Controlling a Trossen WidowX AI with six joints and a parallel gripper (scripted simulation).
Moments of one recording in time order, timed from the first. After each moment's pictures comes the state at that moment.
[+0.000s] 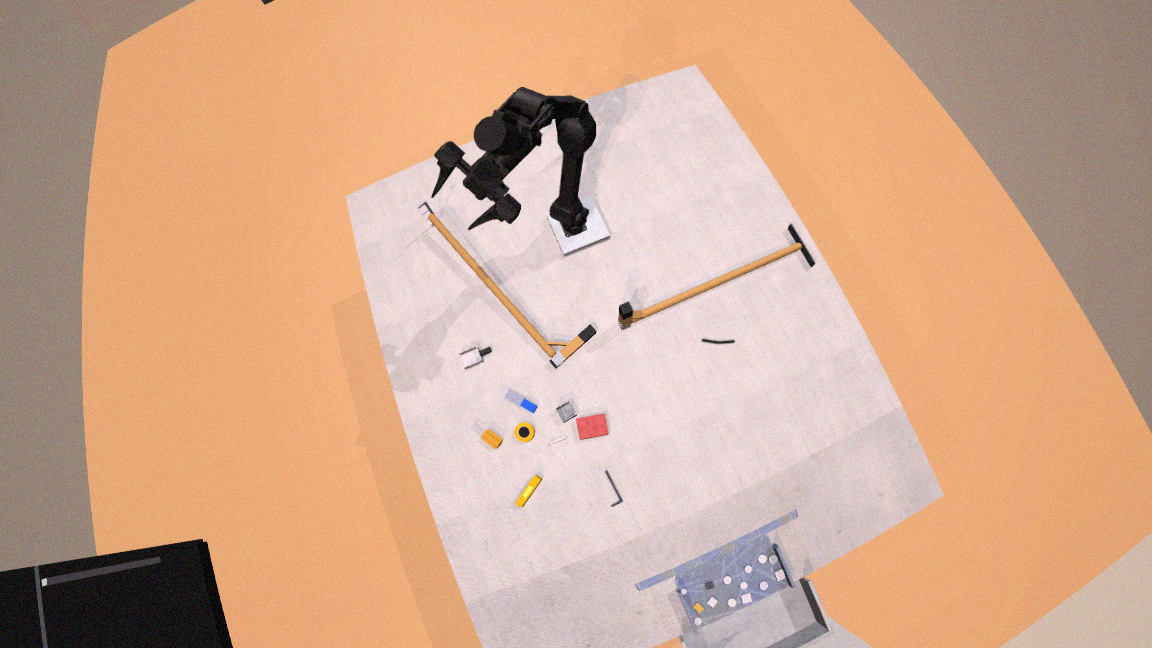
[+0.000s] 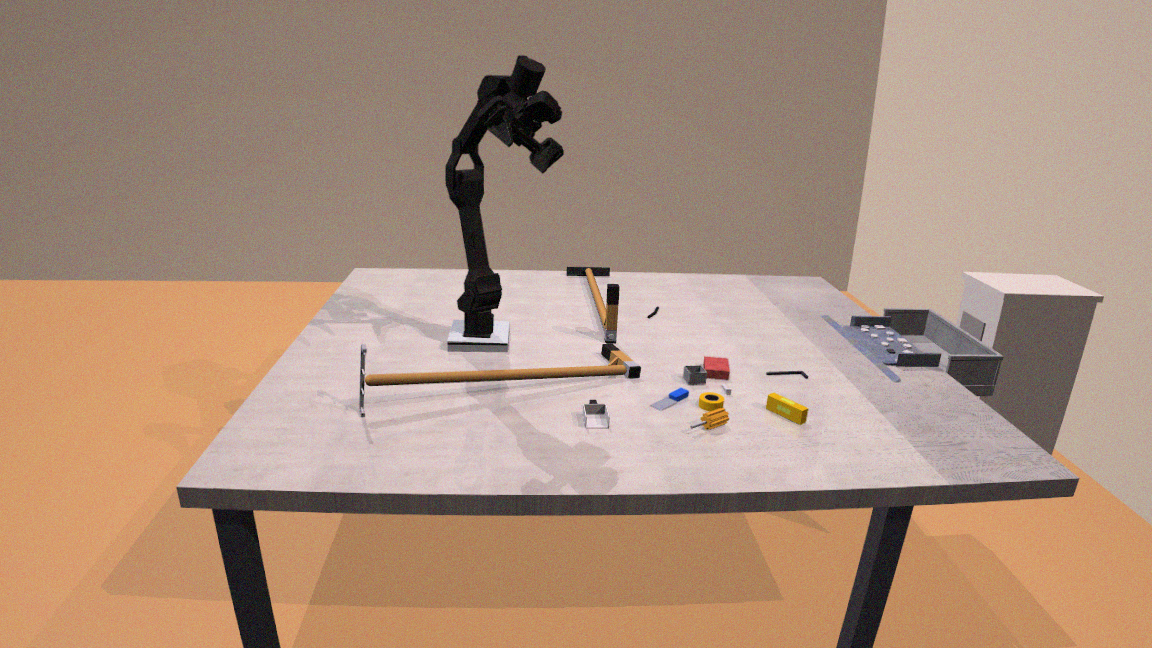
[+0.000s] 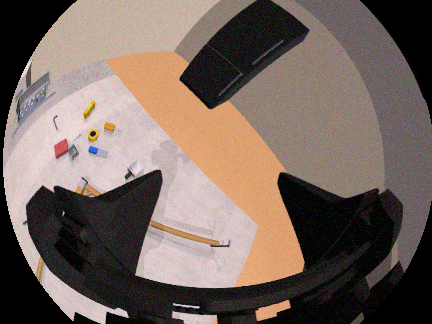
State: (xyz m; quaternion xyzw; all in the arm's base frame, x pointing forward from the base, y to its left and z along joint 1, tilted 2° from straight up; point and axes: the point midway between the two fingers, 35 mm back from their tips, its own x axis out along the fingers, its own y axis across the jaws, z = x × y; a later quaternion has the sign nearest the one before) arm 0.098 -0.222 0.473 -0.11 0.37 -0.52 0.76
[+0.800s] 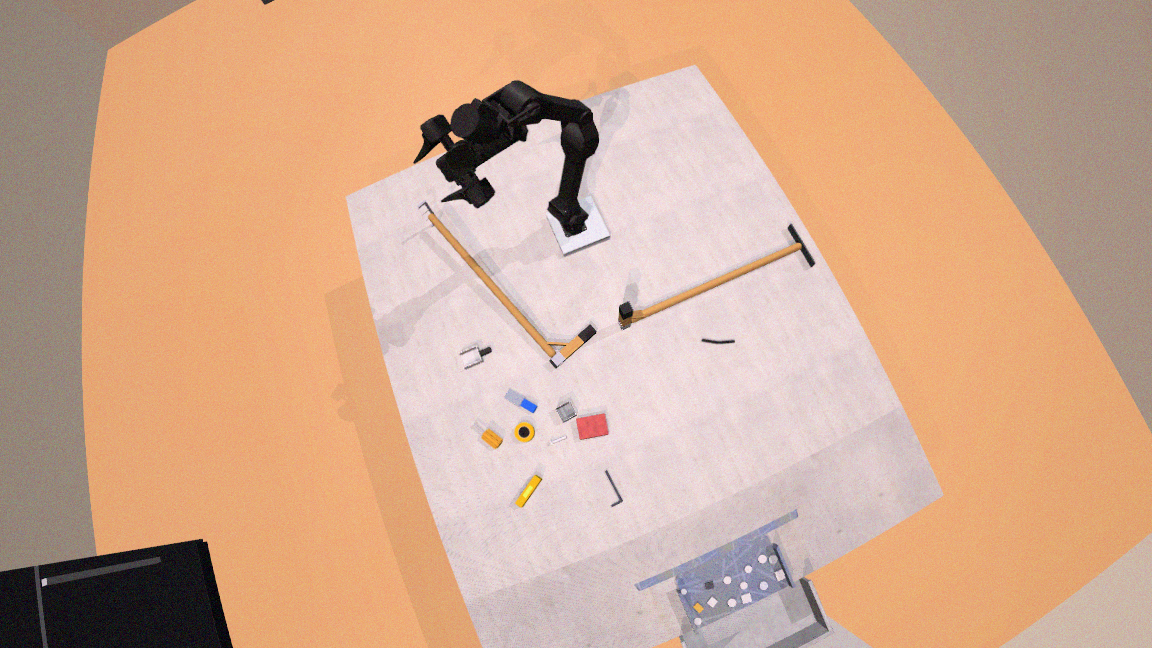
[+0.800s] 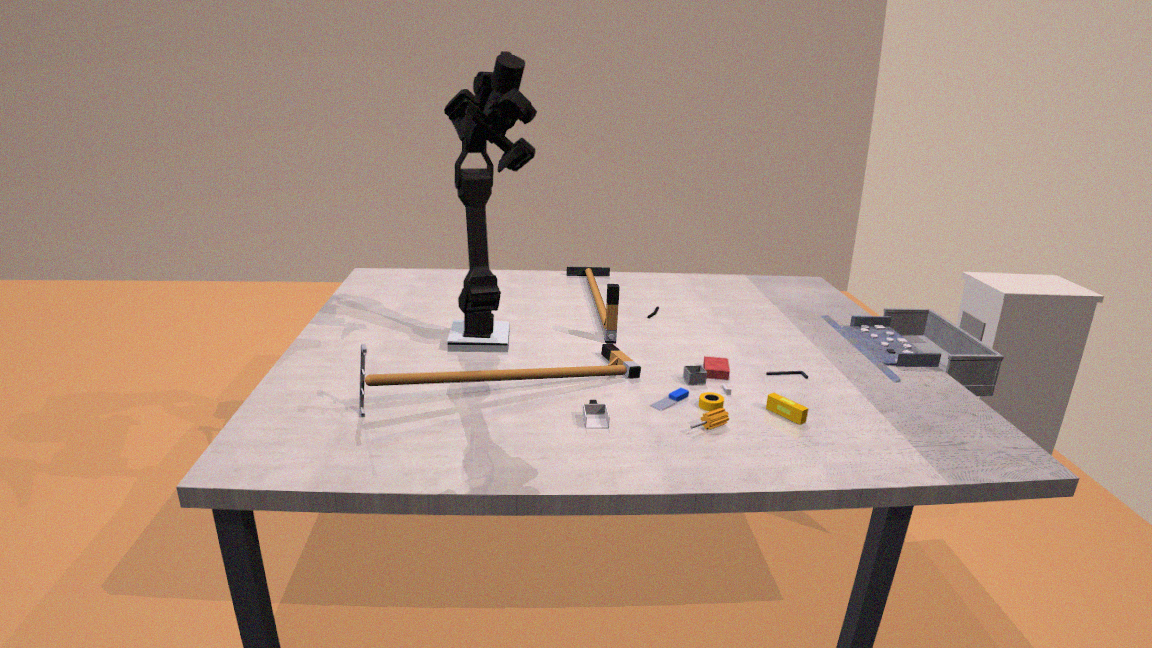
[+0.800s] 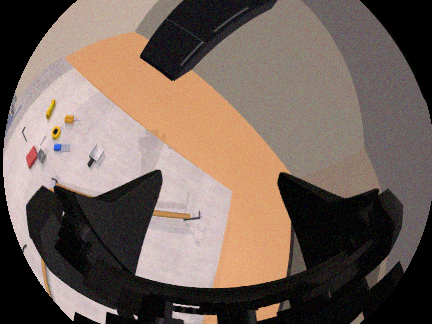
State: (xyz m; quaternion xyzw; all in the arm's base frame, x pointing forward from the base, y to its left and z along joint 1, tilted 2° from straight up) arm 0.024 -0.244 0.479 -0.08 0.41 -0.62 0.66
